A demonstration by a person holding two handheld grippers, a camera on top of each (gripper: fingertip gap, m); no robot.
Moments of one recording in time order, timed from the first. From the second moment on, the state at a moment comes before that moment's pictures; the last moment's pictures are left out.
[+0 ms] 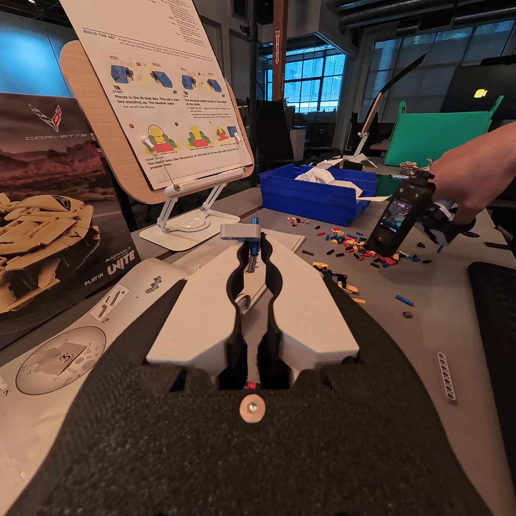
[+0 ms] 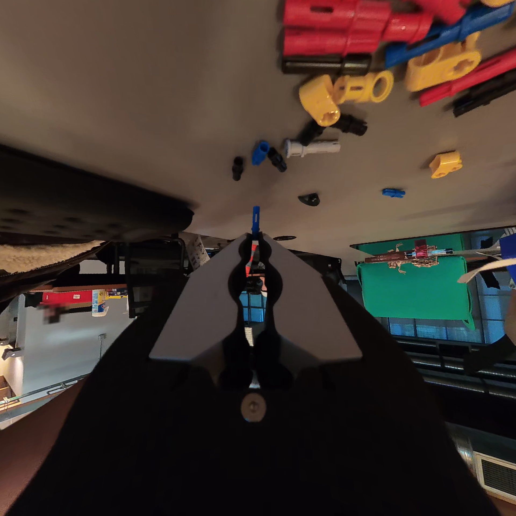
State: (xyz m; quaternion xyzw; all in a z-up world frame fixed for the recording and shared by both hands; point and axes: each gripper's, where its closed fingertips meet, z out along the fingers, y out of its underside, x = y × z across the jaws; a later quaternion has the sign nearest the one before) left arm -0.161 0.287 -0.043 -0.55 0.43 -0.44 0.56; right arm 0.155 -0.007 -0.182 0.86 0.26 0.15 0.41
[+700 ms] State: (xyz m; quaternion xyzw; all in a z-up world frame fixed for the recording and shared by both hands) left arm -0.159 0.284 -0.045 -0.55 0.44 -0.43 0.56; right arm 0.157 -0.004 -0.192 0.86 0.28 0.15 0.41
